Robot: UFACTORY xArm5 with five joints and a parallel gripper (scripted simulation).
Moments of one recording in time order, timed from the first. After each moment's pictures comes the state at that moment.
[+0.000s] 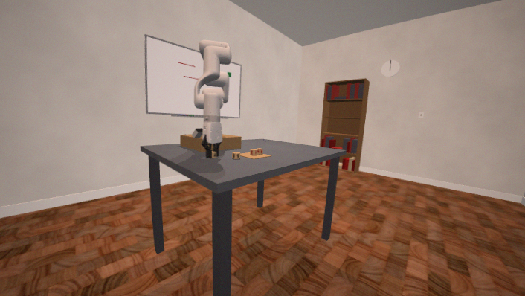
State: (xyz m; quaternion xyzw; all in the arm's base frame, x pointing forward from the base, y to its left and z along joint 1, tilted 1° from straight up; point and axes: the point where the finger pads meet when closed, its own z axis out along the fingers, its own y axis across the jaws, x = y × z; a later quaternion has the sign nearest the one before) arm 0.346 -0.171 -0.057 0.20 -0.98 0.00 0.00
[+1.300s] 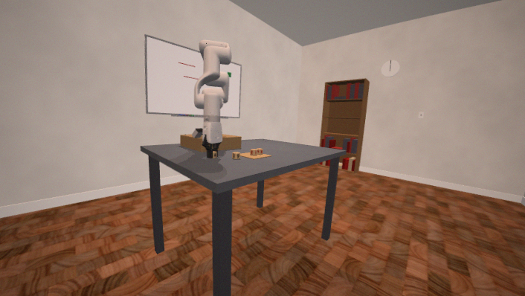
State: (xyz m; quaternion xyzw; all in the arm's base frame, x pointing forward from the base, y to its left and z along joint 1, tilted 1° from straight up) arm 0.346 -0.171 -0.057 0.20 -0.98 0.00 0.00
